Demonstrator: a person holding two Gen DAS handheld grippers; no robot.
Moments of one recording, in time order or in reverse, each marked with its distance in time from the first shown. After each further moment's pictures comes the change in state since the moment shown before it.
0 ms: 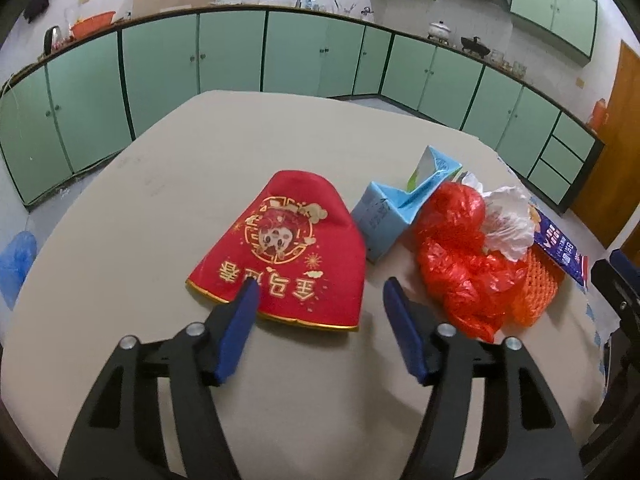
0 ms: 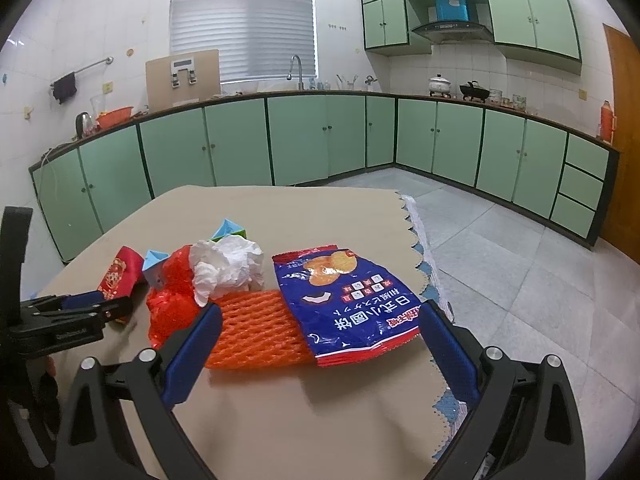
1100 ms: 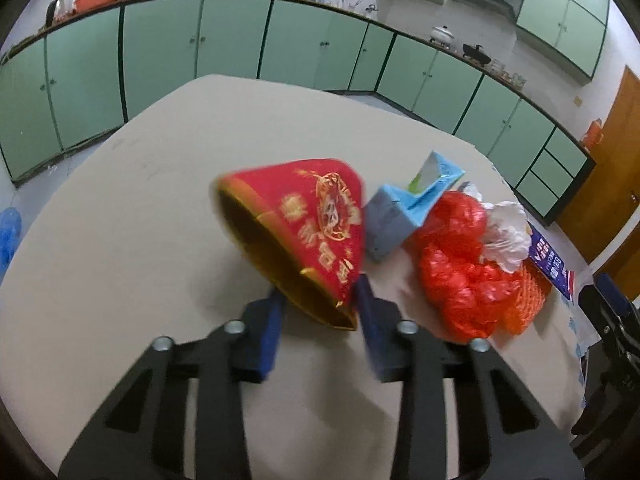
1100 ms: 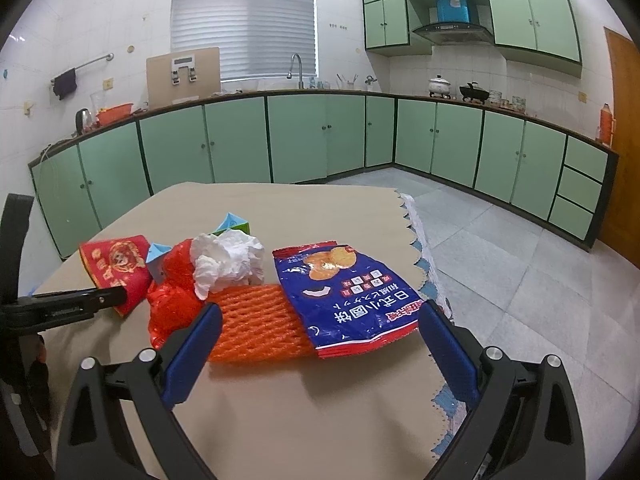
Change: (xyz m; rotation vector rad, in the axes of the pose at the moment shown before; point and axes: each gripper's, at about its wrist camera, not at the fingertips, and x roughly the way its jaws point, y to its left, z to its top) left arm 0.009 0.012 0.008 -0.074 0.022 -0.080; right arm 0.001 0.009 -0.004 -0.014 -0.001 -0.011
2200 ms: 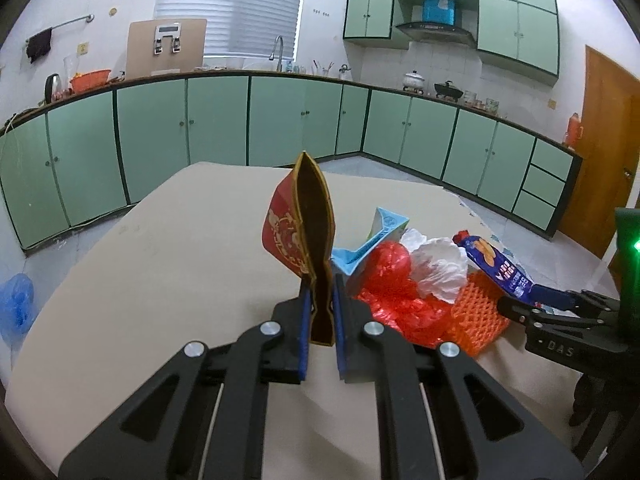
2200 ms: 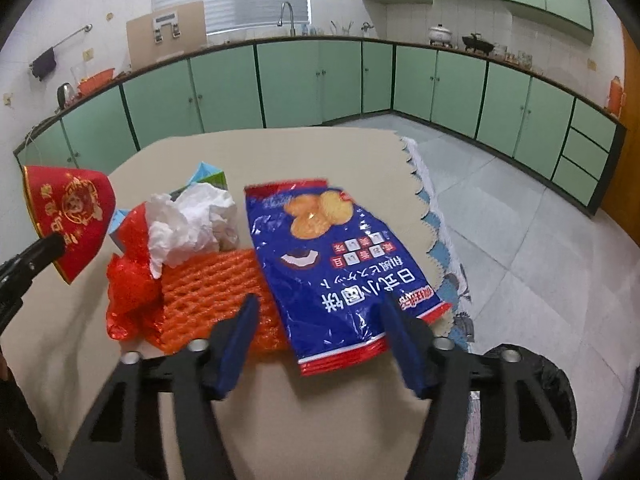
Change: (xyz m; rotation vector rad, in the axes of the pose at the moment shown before) left arm -0.042 -0.051 -0.014 0.149 -0.260 0.038; right arm 0.044 -0.012 -0.002 0.026 0.217 -0.001
